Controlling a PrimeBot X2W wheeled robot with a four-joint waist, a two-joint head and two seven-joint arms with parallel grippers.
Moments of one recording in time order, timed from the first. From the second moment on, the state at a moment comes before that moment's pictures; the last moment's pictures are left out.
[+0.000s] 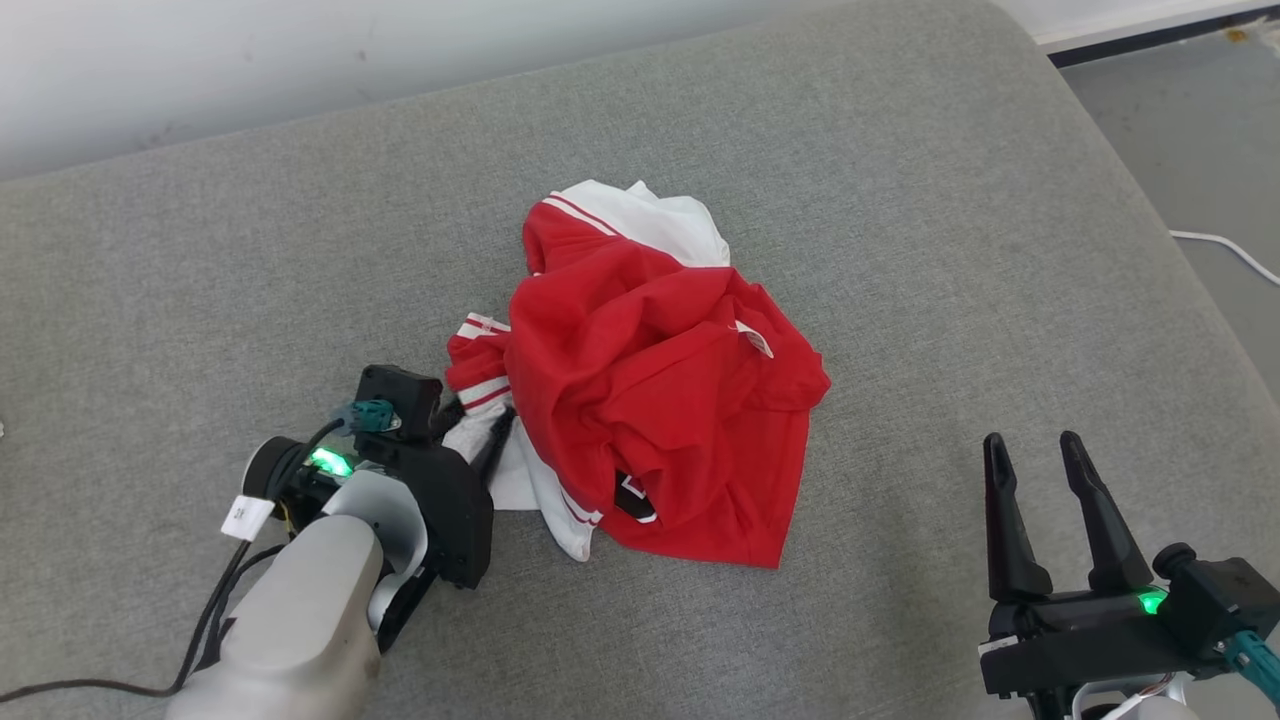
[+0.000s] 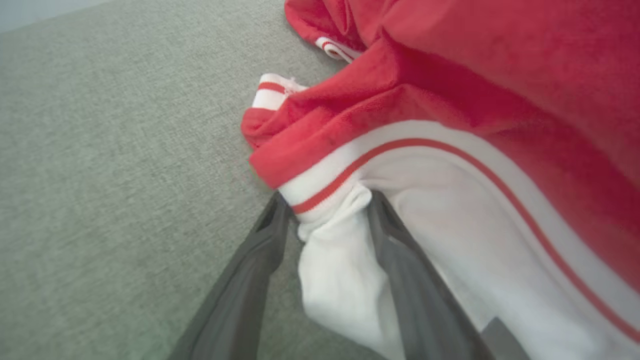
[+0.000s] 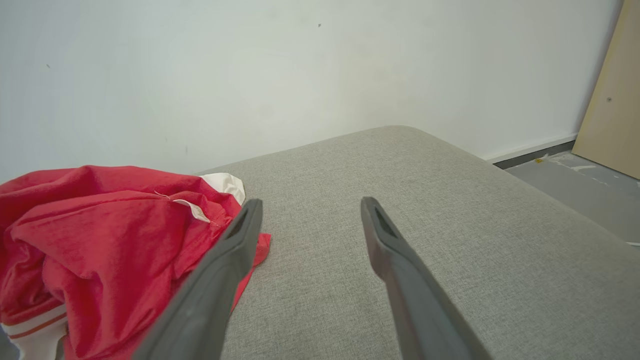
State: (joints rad) left arm -0.74 0.18 -0.59 0.83 -0.48 -0.13 -0.02; right arm -0.09 -0.12 0.05 0.11 0.33 0.13 -0.26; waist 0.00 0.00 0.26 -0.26
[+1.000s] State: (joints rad) left arm -0.25 0.37 -0.47 0.33 -0.61 0.11 -0.16; right arm 0.02 -0.12 0.03 0.11 0.32 0.13 -0.26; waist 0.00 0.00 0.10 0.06
